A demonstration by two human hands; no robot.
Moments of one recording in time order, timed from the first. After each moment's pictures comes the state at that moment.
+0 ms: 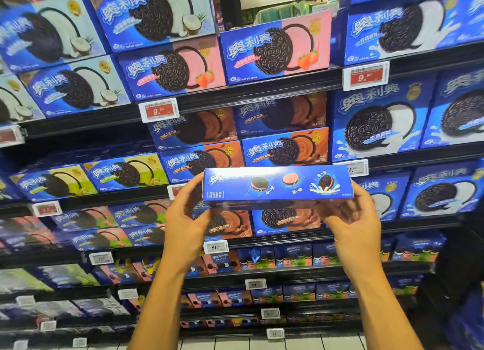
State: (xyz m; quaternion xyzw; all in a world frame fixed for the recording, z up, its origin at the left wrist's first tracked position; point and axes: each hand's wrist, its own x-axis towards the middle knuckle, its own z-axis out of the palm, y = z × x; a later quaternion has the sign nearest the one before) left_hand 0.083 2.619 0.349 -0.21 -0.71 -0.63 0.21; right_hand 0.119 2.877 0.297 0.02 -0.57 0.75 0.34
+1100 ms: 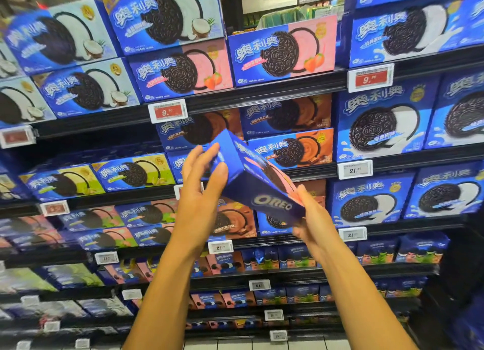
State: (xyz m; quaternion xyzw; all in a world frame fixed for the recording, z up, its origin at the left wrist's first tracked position) left_hand 0.103 2.633 0.399 -0.21 -0.73 -0.62 0.18; right_hand 0.076 2.832 0.304 -0.16 -0.55 0.82 0.04
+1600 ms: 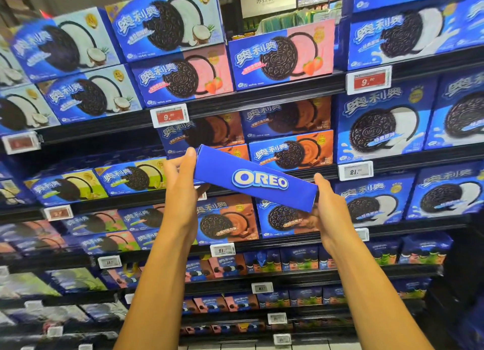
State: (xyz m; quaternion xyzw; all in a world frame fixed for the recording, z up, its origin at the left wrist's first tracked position) left_hand 0.075 2.625 0.411 -0.08 -0.66 -0.73 0.19; right_hand 0.085 2.845 0.337 -0.18 -0.58 0.79 0.12
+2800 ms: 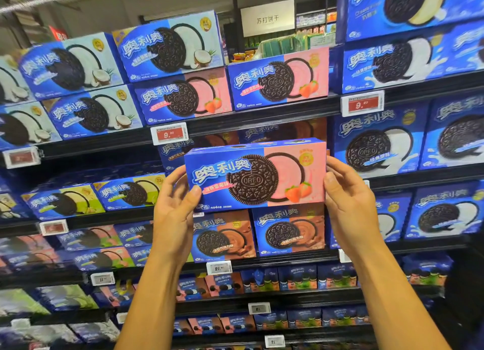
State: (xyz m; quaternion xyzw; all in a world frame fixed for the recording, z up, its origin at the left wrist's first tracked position) left_hand 0.058 2.604 0.390 -0.21 -0.54 -0.80 0.16; right_hand 0.095 2.874 0.375 0.10 -0.53 0.79 0.30
